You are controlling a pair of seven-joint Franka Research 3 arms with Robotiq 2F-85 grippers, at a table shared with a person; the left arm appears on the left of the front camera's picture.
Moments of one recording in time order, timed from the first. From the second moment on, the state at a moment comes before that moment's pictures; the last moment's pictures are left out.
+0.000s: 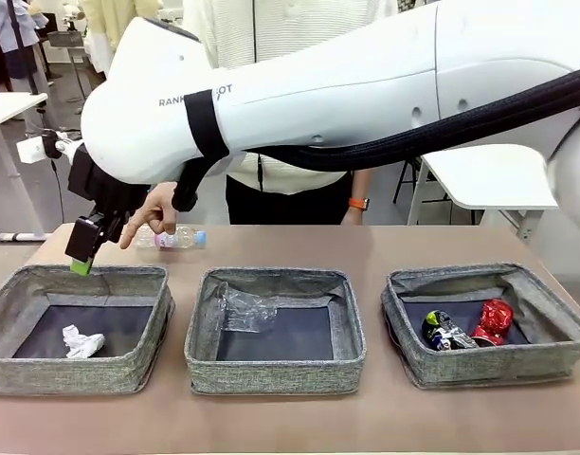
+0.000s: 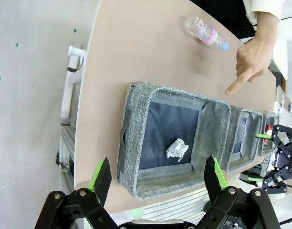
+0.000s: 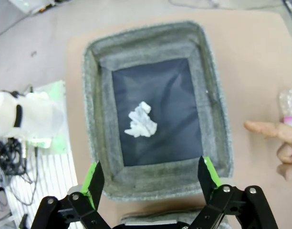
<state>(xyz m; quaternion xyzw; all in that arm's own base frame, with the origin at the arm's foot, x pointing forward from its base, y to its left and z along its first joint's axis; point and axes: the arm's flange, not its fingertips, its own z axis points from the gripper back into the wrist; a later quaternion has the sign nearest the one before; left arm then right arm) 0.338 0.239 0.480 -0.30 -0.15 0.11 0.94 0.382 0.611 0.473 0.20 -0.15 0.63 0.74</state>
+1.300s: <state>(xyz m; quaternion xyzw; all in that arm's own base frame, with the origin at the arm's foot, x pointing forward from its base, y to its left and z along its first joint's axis) 0.338 0.240 0.481 -0.30 -0.15 0.11 0.94 0.290 0.287 0.580 0.33 -0.31 0.34 0.82</state>
